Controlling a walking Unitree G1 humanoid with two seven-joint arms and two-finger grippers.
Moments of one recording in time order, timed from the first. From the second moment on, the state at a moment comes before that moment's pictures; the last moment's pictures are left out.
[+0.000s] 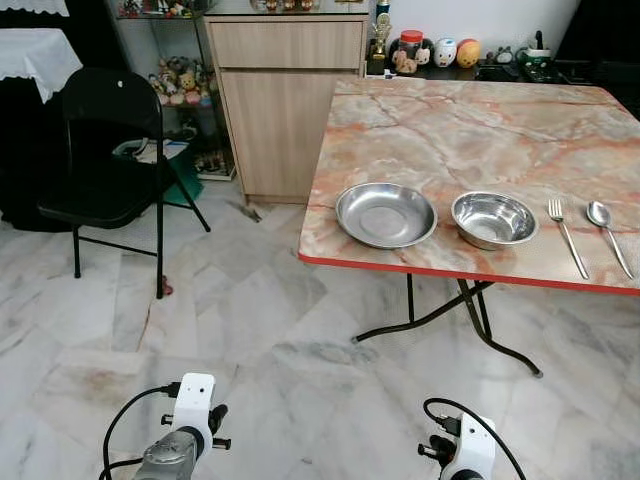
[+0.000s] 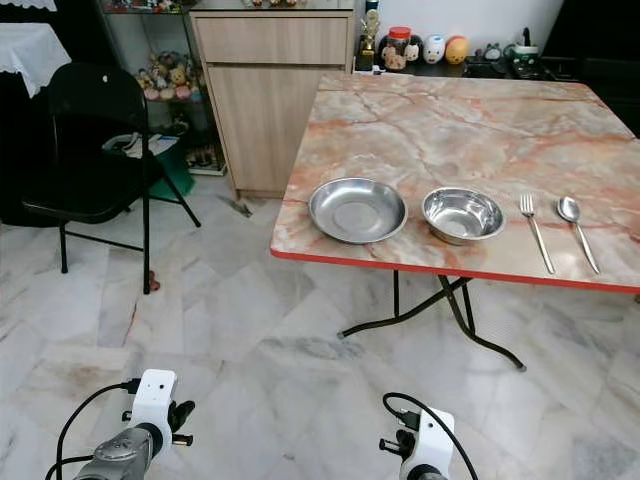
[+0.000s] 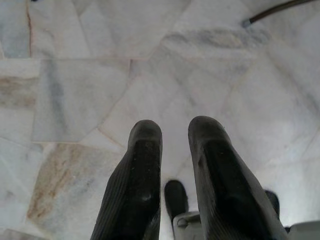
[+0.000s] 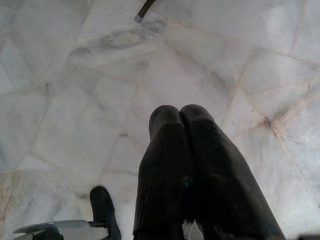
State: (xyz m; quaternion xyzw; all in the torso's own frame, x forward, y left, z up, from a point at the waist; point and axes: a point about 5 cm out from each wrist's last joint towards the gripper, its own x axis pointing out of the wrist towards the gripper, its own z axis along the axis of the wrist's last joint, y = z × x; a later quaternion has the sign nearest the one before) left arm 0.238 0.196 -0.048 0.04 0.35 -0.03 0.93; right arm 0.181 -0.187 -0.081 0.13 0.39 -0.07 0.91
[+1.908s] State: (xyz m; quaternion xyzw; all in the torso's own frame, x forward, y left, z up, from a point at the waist) left arm 0.229 0.194 -0.054 0.01 0.36 -0.04 0.93; right arm 0.174 -0.176 -0.087 0.11 0.42 -0.05 0.90
